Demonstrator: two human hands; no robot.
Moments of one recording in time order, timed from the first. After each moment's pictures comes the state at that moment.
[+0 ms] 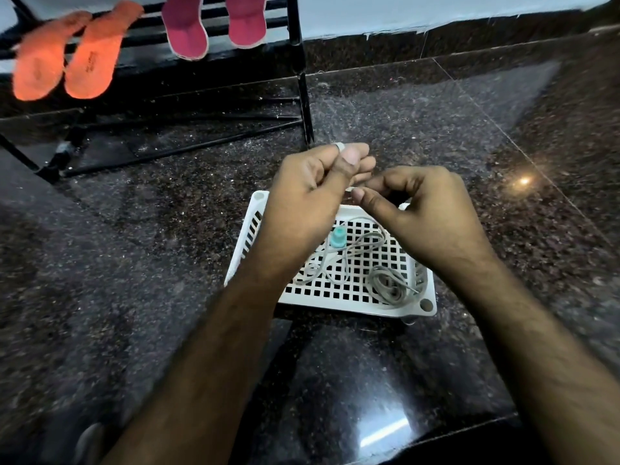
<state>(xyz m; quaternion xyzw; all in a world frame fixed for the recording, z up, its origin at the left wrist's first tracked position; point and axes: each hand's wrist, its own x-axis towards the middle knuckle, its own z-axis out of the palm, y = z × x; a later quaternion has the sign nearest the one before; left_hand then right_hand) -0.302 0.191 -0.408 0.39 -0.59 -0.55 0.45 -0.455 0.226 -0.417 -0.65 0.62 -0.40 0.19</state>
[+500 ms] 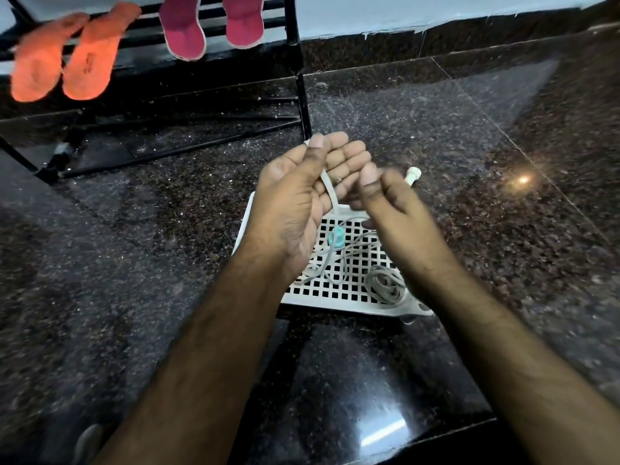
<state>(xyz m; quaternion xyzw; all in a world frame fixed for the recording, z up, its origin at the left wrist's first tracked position) -0.300 0.191 -0.402 0.33 -0.35 -0.71 0.51 -0.433 0.227 -0.441 -0.50 0.61 -0.47 0.40</state>
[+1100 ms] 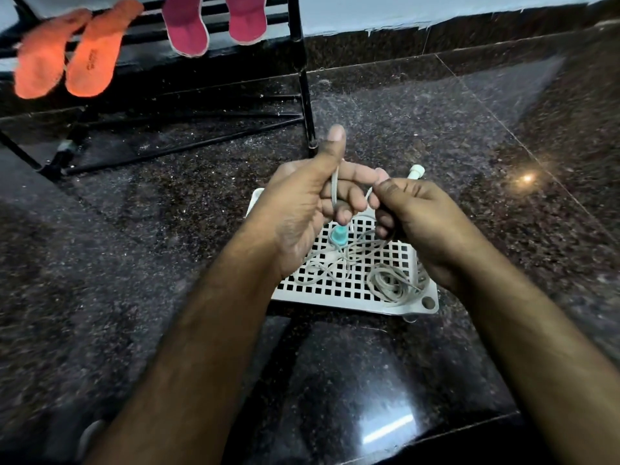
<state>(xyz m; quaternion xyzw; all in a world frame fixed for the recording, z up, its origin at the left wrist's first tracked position) -0.291 0.189 -0.400 0.40 -0.48 -0.69 0.37 -0.454 0.218 -0.437 -0.43 0.56 -0.46 0.53</state>
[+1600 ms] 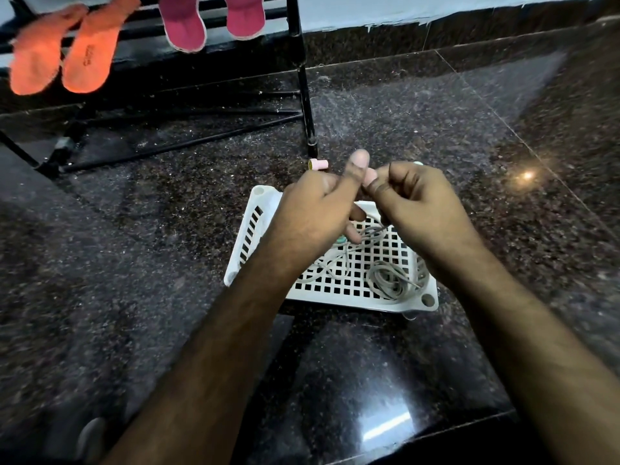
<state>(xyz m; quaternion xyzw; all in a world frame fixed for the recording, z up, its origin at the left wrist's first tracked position) -0.304 0.197 -0.413 0.52 -0.66 -0.48 0.26 -0.452 0.216 -0.439 -0.54 0.60 -0.47 0.36</state>
